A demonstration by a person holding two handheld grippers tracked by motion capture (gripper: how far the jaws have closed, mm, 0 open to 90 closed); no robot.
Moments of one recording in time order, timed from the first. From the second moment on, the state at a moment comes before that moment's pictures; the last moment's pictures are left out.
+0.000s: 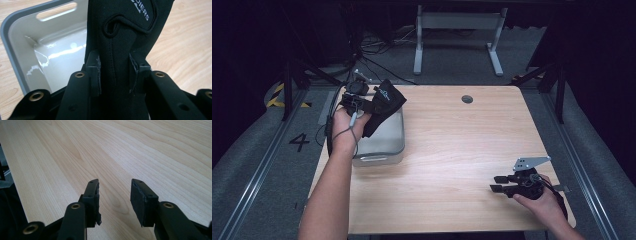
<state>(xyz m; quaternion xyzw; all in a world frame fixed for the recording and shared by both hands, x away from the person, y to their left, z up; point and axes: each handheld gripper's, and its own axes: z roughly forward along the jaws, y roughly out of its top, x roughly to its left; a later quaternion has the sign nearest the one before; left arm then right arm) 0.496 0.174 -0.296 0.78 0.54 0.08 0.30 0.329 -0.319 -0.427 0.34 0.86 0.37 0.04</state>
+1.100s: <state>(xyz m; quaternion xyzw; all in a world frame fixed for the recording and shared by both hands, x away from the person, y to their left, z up) 0.540 0.171 -0.378 0.75 0.63 0.03 0.19 0.326 -0.311 -0.427 0.33 0.87 0.37 0.04</state>
